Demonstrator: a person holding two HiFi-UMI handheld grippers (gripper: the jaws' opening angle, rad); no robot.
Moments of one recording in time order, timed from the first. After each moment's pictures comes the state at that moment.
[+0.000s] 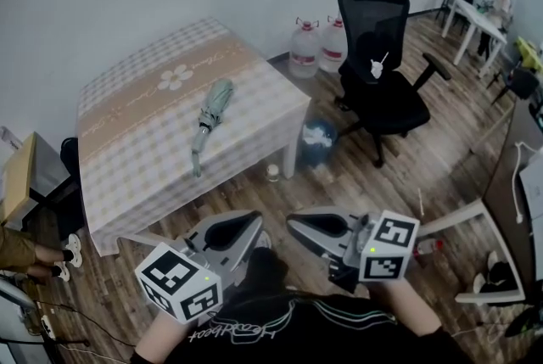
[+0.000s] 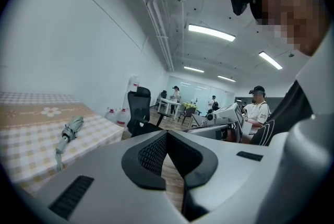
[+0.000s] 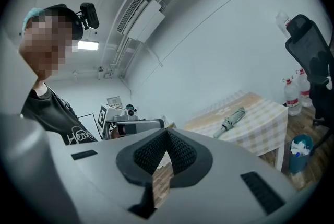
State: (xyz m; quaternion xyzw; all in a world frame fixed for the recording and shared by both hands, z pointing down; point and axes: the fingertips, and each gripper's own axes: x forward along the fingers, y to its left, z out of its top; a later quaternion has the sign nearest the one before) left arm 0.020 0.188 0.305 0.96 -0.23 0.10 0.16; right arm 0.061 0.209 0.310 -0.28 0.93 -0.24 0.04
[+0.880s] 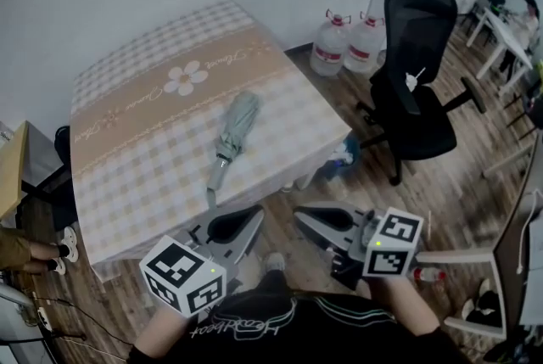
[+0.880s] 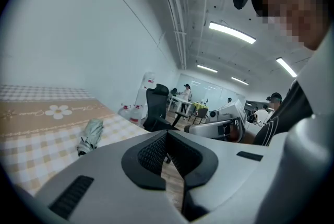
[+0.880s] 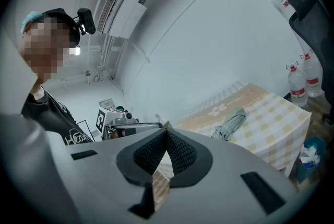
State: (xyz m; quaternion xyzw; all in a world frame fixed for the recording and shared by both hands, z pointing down) left arm -0.018 -0.040 0.344 0.94 -0.26 0.11 0.20; right arm 0.032 -0.022 0.342 -0.26 0.92 -0.30 0.02
